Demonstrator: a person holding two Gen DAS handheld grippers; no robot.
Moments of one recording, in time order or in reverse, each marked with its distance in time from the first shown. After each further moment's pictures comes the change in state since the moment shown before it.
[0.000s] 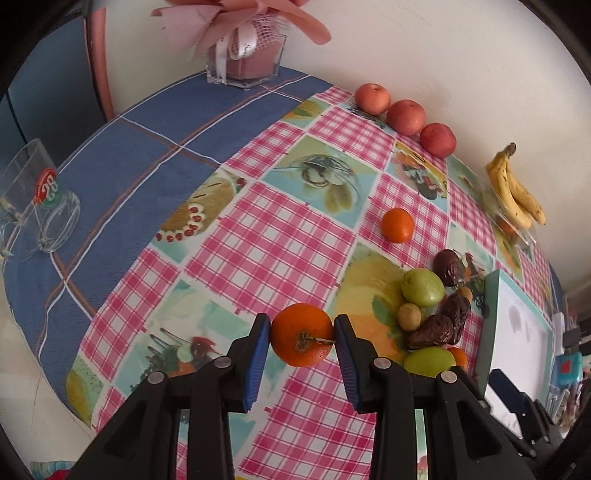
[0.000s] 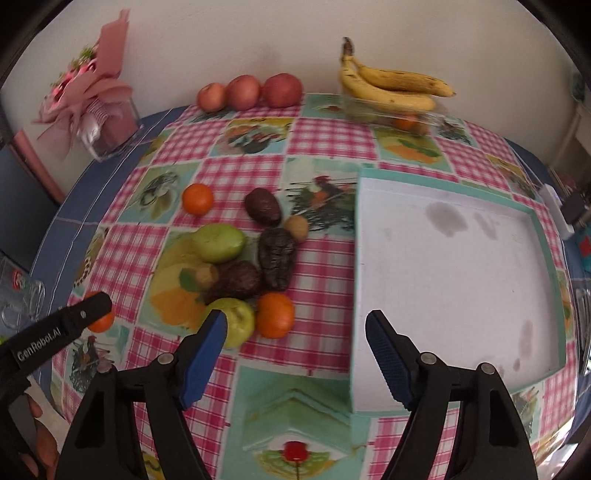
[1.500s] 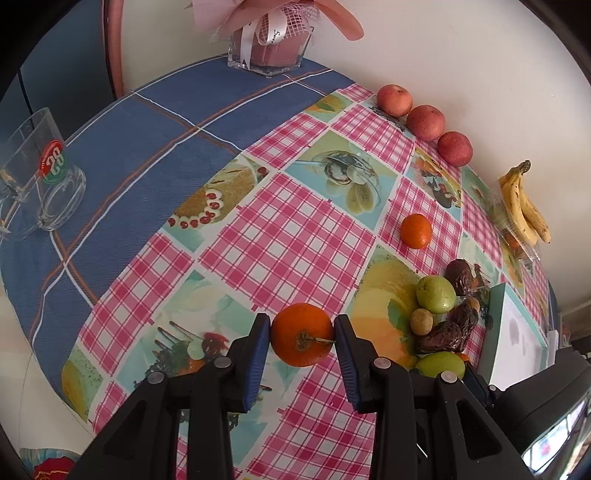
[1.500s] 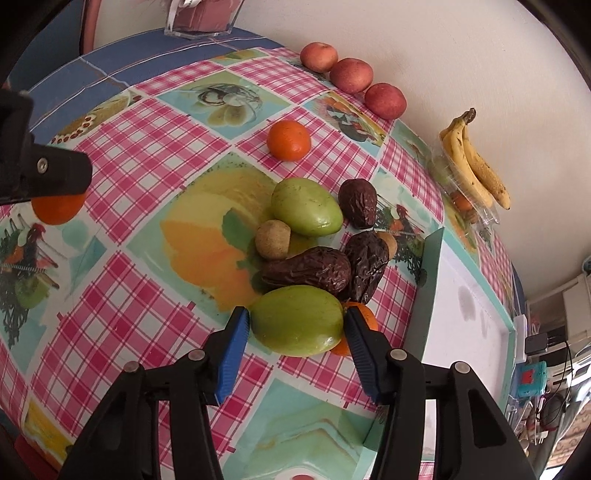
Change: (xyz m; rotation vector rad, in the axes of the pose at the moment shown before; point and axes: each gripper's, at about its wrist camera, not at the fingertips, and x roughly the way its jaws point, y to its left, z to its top) left arm 0.005 0.019 0.001 -0.079 0.027 -0.013; right arm 0.052 0.098 -0.027 -0.508 0.015 -0.255
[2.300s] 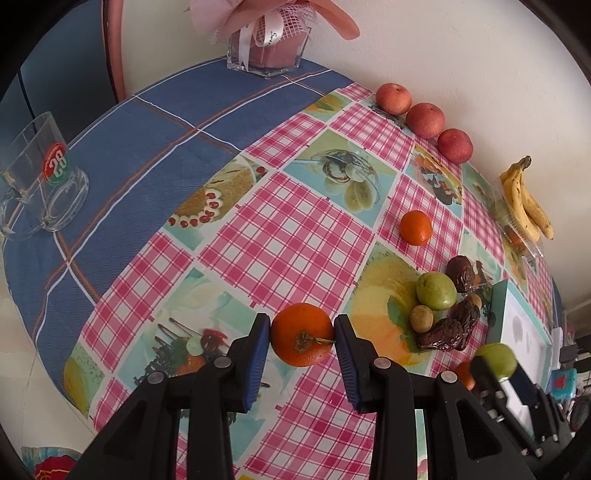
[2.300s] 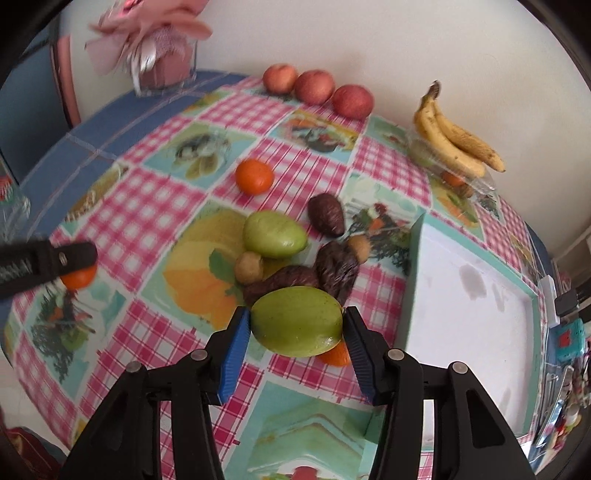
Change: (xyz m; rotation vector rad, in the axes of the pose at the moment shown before) left arm -0.001 -0.008 -0.002 0.014 0.000 0.020; right arm -0.023 -0.052 -0.002 0.225 -0.074 0.144
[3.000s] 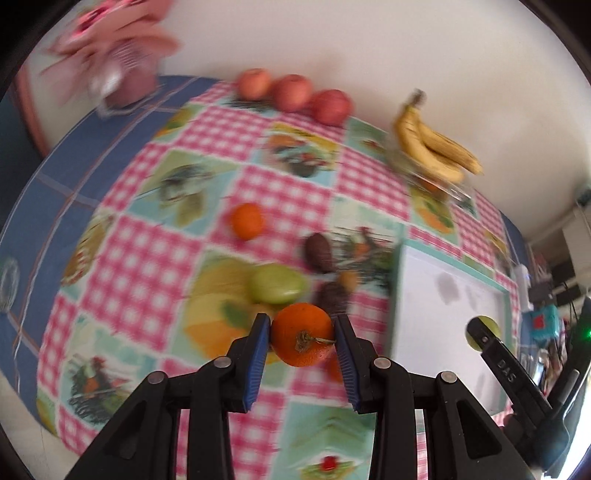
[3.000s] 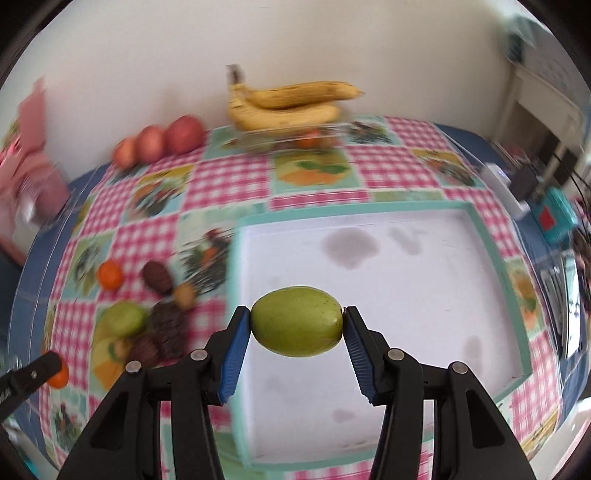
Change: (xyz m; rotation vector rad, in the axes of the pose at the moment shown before) left arm -0.012 -0.153 -0.004 0.288 0.053 -0.140; right arm -0.004 -0.166 -0.011 0.529 0.006 -0.063
